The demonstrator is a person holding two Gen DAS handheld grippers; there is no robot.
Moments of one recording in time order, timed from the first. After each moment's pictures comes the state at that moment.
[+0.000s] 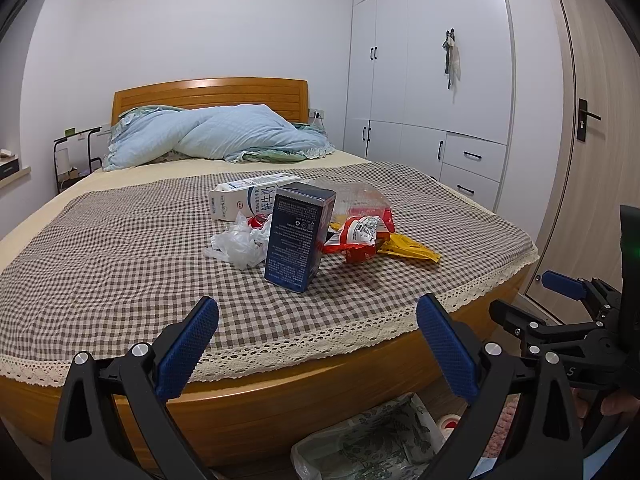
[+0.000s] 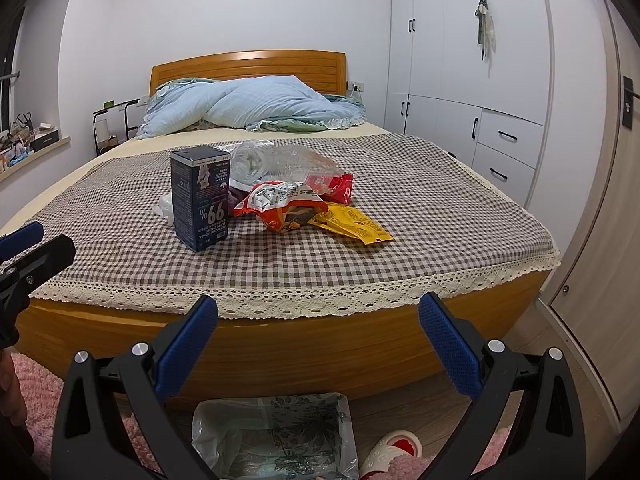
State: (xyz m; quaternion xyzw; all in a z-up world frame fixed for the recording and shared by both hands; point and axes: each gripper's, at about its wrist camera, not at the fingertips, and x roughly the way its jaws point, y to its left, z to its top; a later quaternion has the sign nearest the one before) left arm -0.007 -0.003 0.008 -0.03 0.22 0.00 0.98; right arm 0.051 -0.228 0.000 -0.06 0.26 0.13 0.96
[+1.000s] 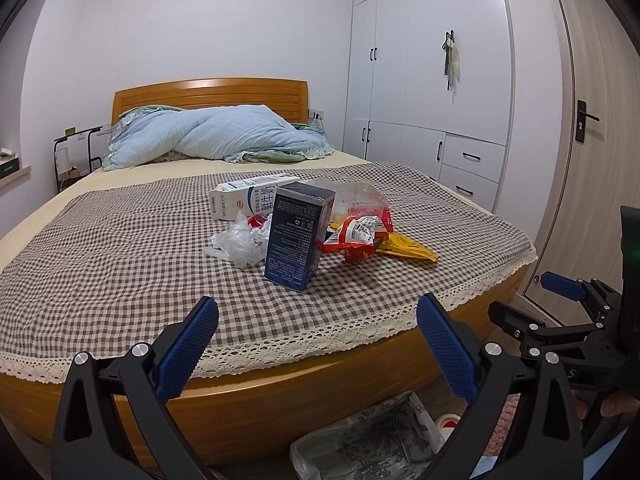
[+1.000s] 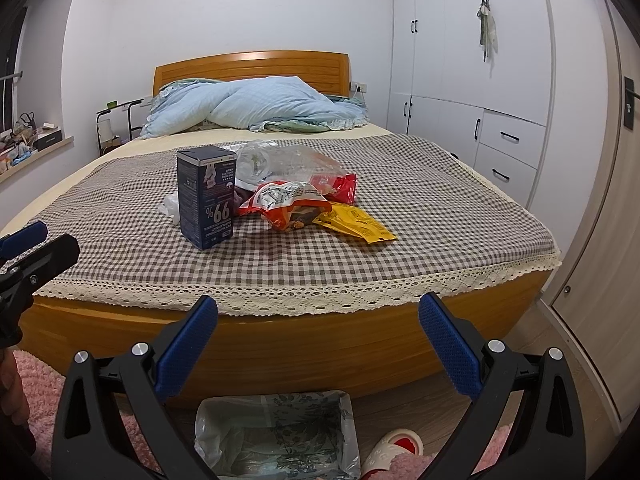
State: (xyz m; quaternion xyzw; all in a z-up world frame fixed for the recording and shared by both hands) left arm -0.013 -0.002 0.007 -0.03 0.21 0.00 0.98; right arm 0.044 -0.224 0.001 -0.06 0.26 0.13 0.96
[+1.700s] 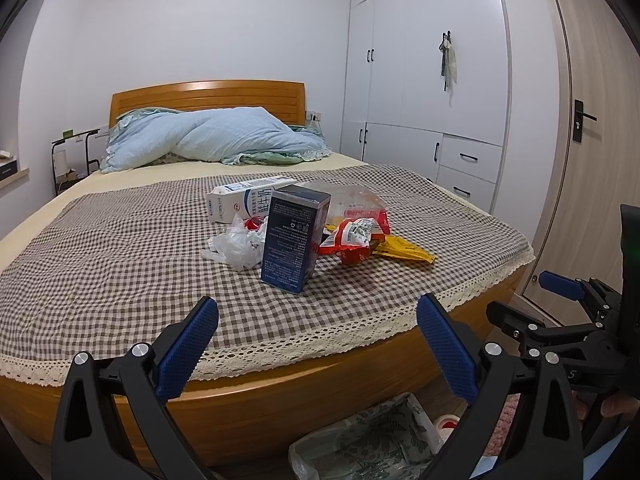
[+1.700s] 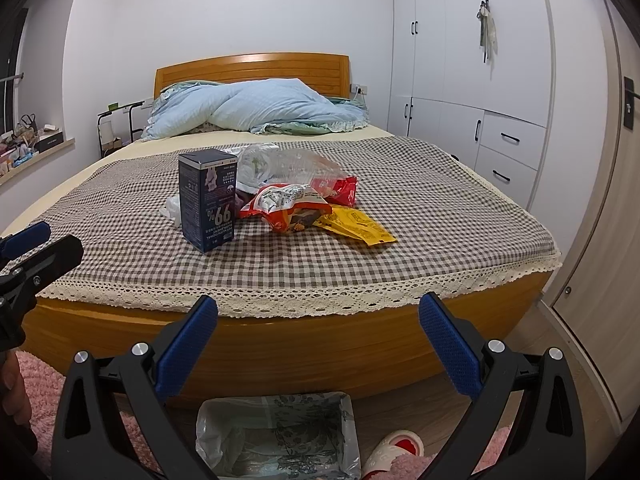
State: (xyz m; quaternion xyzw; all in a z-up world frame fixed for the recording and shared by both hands) left arm -0.012 -0.005 0.009 -0.03 0.21 0.00 0.98; right arm 0.042 -0.227 0.003 -0.06 0.25 0.13 0.96
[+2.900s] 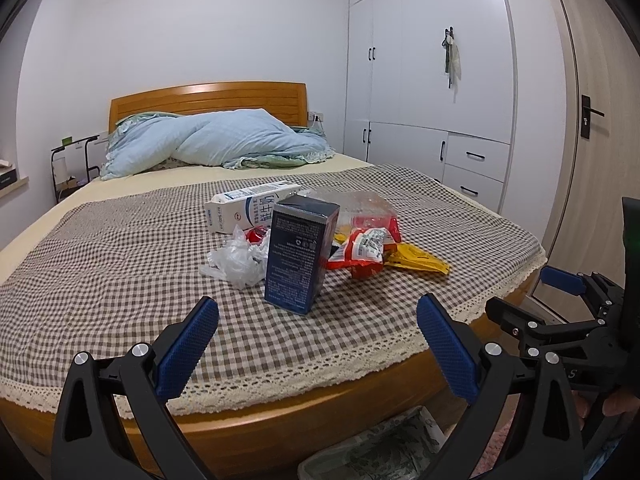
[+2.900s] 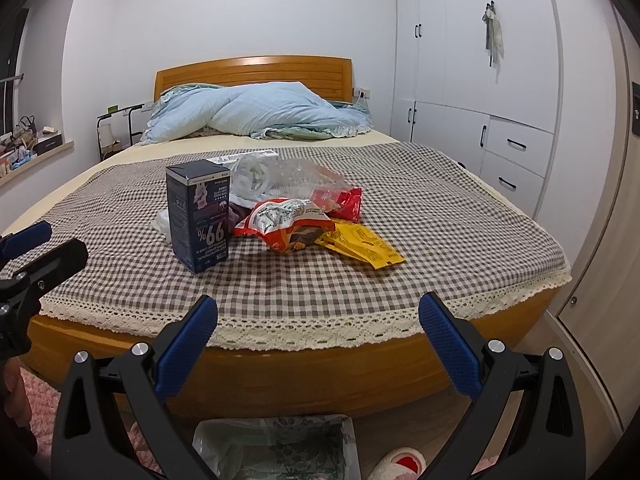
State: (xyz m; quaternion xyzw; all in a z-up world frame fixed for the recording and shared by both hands) left arm 0.027 -0.001 0.012 -0.02 0.21 0.01 0.98; right arm 0.080 -0.218 0.008 -0.06 0.25 0.14 0.96
